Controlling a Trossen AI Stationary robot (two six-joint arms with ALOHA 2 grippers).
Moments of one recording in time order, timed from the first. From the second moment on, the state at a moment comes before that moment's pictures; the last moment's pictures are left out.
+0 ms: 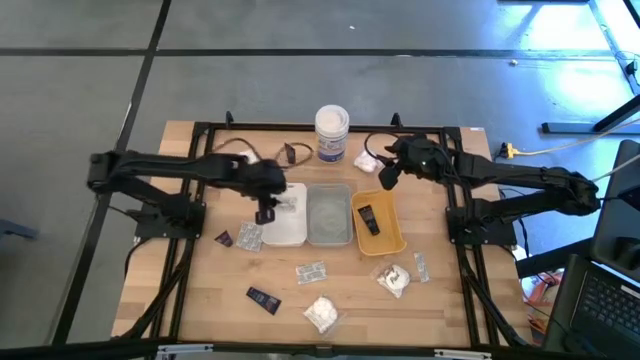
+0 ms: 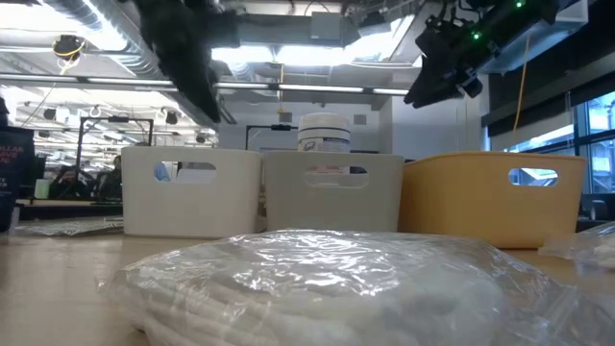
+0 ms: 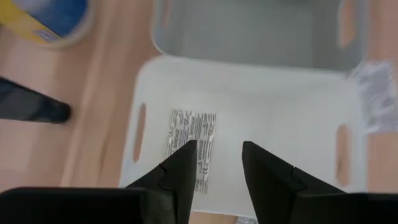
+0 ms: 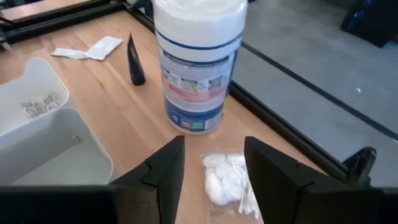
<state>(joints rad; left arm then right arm) 0.12 1.25 0.98 -0.73 -0.05 -0.06 -0.24 1.04 0.77 -0.33 0.39 0.23</state>
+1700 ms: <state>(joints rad) -0.03 0.76 0.97 -1.23 -0.07 -0.72 -0.35 1.04 0.77 -0.25 0.27 0.20</state>
